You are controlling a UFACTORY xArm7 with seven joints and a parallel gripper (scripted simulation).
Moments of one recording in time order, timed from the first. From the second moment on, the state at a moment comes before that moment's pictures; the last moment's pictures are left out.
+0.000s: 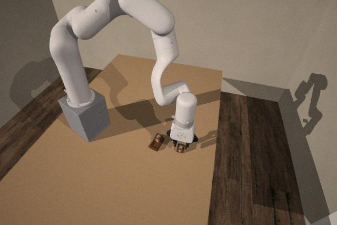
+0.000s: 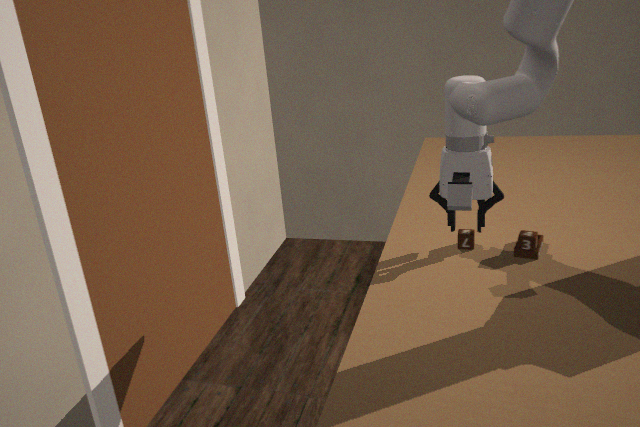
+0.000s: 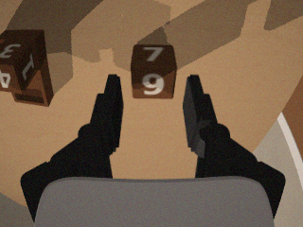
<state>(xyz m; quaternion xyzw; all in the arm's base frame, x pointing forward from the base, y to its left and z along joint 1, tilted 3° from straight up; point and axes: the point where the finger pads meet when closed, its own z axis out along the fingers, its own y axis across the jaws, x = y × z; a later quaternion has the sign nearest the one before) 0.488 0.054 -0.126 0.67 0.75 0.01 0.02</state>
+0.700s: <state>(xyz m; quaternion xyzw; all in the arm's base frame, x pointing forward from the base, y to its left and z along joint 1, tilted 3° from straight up) 0.487 0.054 -0.123 0.67 0.75 0.01 0.02</state>
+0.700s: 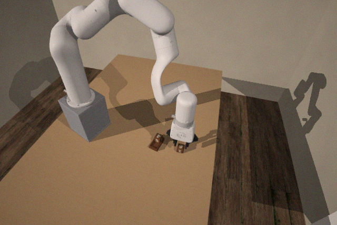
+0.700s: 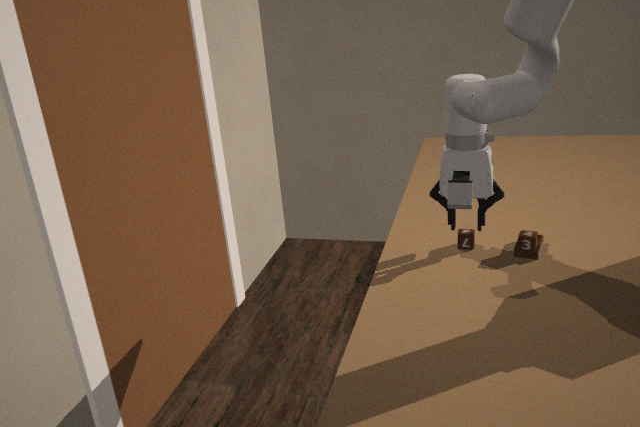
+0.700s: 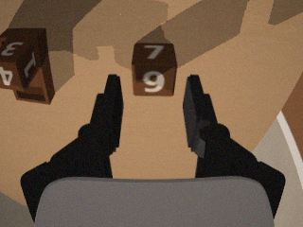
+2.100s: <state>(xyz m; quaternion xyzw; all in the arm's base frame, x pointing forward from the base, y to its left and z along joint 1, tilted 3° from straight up) 0.485 0.059 -0.080 0.66 0.73 -0.10 0.14</state>
